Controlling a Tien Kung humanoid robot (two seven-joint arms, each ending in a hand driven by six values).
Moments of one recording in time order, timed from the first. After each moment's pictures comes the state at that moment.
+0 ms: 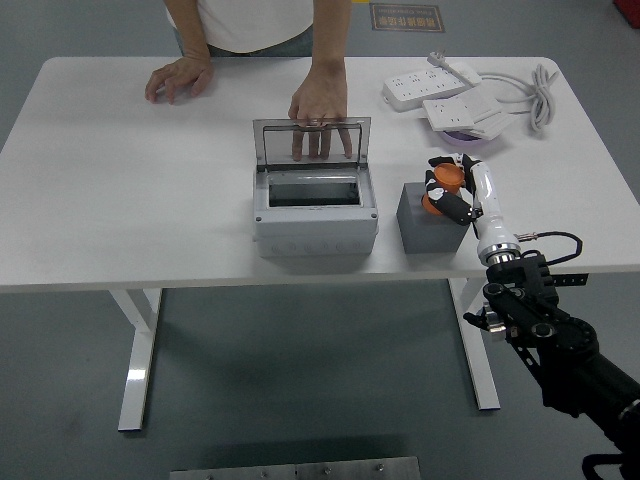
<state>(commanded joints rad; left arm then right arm) -0.16 0.29 -0.71 -0.44 0.73 0.21 0.45 0.50 -0.14 0.91 0.73 -1.05 -0.42 0.48</state>
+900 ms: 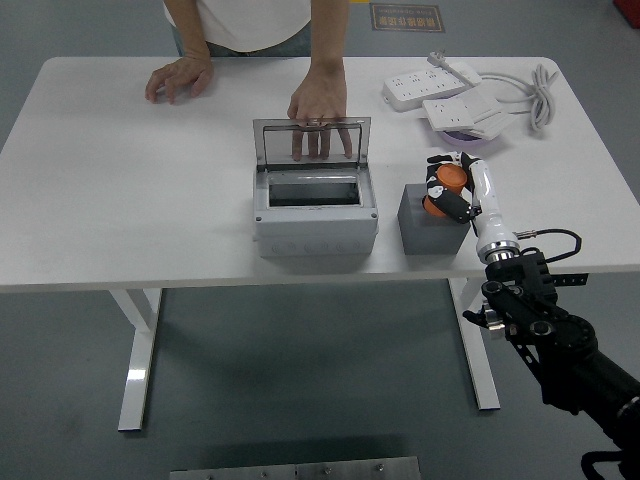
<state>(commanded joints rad) -0.17 0.29 -0.71 -0.44 0.74 0.22 0.44 0.51 -0.14 0.90 0.73 -1.06 -0.42 0.48</state>
